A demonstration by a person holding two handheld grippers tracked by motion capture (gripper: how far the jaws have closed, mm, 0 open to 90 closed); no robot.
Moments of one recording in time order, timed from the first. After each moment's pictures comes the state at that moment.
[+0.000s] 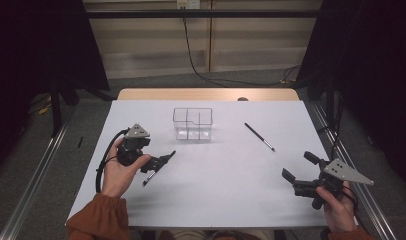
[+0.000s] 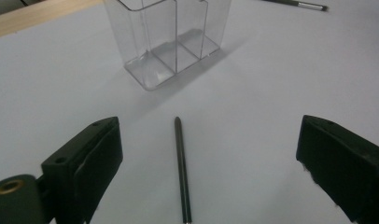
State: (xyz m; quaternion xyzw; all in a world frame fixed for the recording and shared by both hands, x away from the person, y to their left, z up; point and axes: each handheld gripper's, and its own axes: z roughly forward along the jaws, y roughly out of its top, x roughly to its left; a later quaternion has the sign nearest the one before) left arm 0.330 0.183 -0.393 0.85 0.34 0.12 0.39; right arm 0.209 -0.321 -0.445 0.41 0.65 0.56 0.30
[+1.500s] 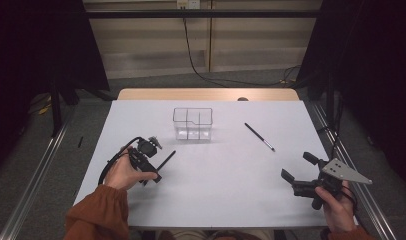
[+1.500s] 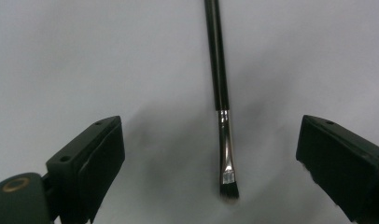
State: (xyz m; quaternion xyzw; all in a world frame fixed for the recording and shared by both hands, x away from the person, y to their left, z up) left arm 0.356 0.167 -0.440 0.93 0.37 0.02 0.09; right arm 0.209 -0.320 -0.446 0.41 0.66 0.55 0.29
